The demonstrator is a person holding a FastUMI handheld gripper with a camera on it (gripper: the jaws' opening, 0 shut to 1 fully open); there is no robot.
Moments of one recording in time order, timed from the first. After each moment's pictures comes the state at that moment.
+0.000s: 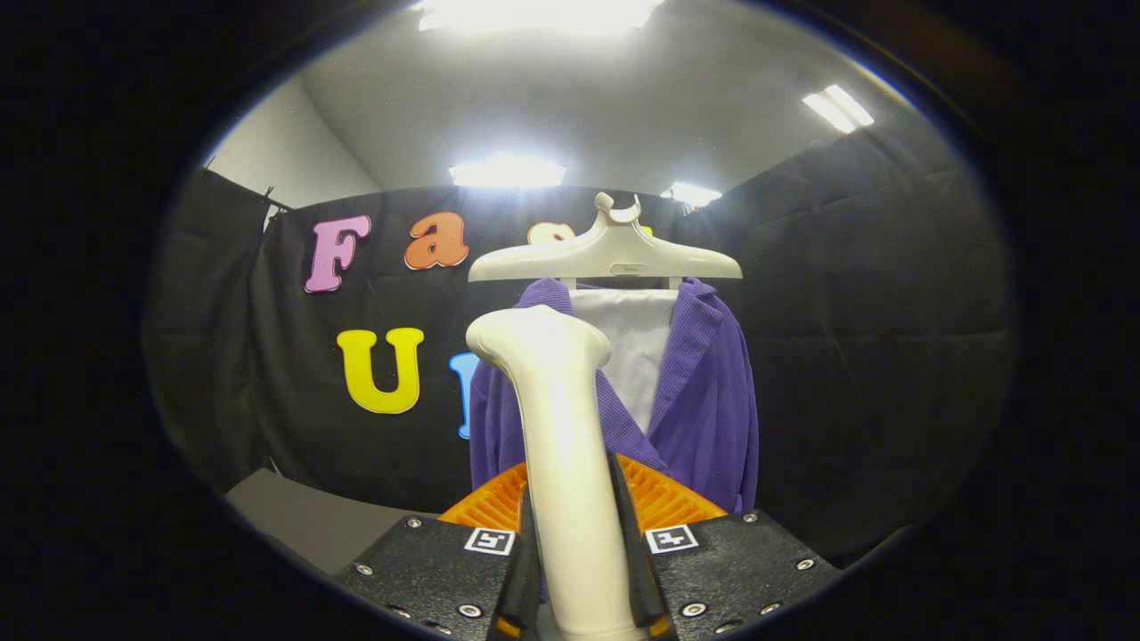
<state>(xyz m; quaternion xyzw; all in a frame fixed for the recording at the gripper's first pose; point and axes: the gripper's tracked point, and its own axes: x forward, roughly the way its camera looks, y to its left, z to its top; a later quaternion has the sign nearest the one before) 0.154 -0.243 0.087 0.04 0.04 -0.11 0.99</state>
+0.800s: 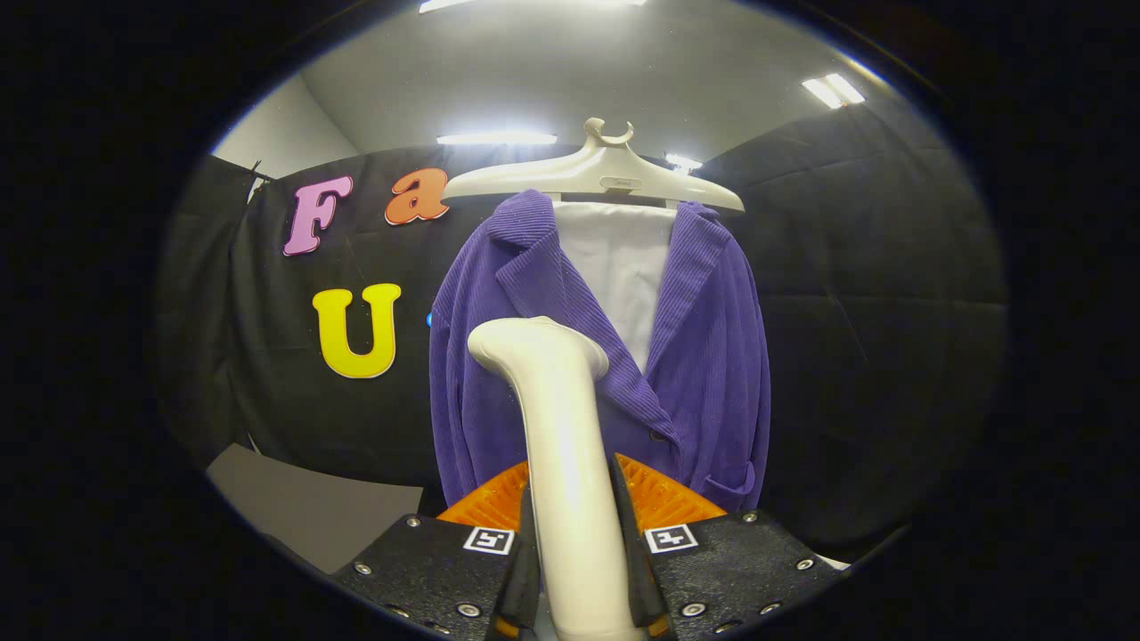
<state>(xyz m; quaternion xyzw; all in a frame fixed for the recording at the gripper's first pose) 0.177 -0.250 0.009 0.05 0.09 -0.12 0.99</state>
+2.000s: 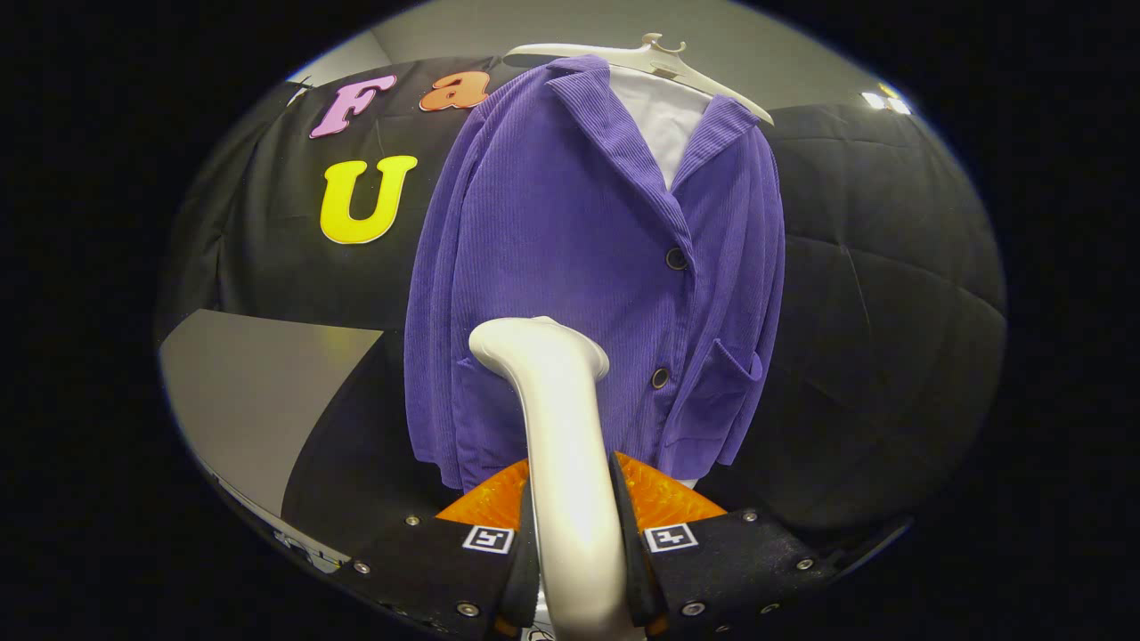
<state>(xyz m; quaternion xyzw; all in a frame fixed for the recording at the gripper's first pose) 0.147 -0.239 -0.153 -0.03 0.21 -0.12 0.97</state>
